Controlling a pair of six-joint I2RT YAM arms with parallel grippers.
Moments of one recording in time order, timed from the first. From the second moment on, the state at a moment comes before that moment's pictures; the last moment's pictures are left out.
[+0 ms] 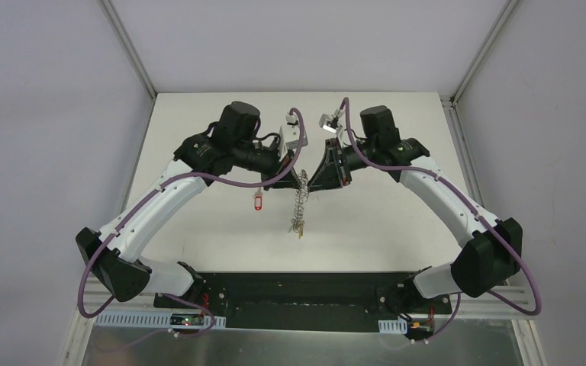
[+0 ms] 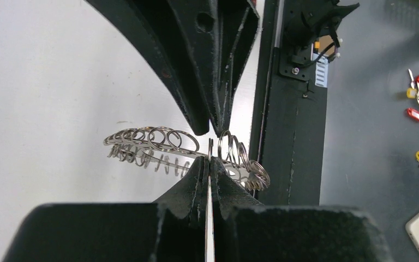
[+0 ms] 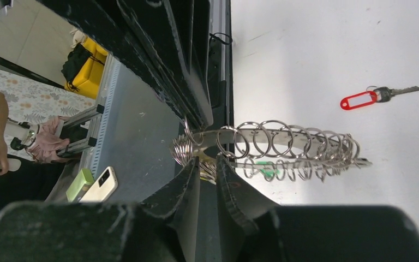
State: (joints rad) left arm -0.66 1.34 1.45 -0.76 0.72 0.23; right arm 0.51 1.43 1.28 -0.55 -1.20 -0.06
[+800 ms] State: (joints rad) left arm -0.66 1.32 1.49 -1.32 1.02 1.13; right arm 0.45 1.34 1.24 -0.59 -1.22 -0.11
